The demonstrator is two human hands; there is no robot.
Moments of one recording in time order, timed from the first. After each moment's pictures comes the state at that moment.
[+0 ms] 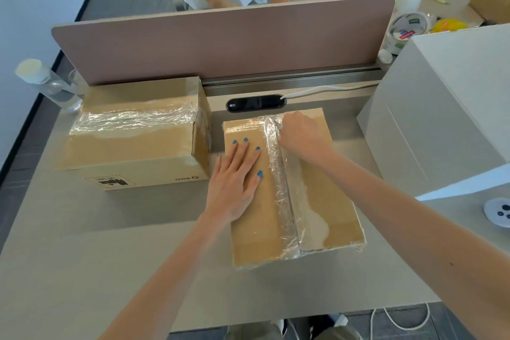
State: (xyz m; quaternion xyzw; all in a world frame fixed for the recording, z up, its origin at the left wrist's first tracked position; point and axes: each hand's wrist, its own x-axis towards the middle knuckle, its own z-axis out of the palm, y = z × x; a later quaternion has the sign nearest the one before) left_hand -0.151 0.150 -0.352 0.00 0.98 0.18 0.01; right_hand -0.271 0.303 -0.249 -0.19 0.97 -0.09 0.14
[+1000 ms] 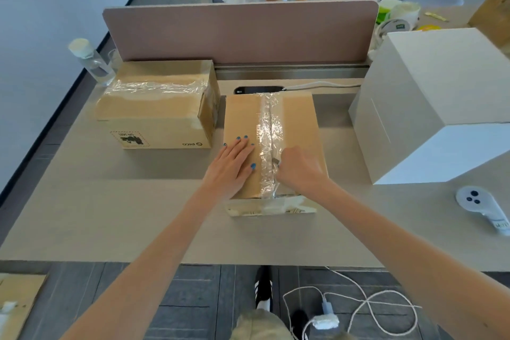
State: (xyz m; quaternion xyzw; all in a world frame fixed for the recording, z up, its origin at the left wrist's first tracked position) left_hand -0.072 0.187 -0.330 0.03 0.99 0.15 0.02; right_hand -0.118 0.369 -0.237 -0.21 0.95 -0.10 0.20
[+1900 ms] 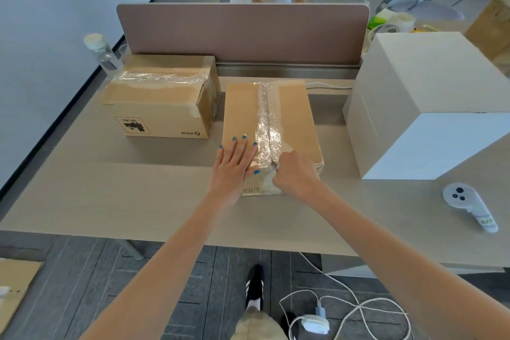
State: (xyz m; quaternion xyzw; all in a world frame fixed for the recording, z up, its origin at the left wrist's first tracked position) left_hand -0.034 0.238 -0.363 -0.02 1.00 0.01 -0.02; right_hand -0.073 0.412 -0.247 -0.23 0.95 -0.11 0.17
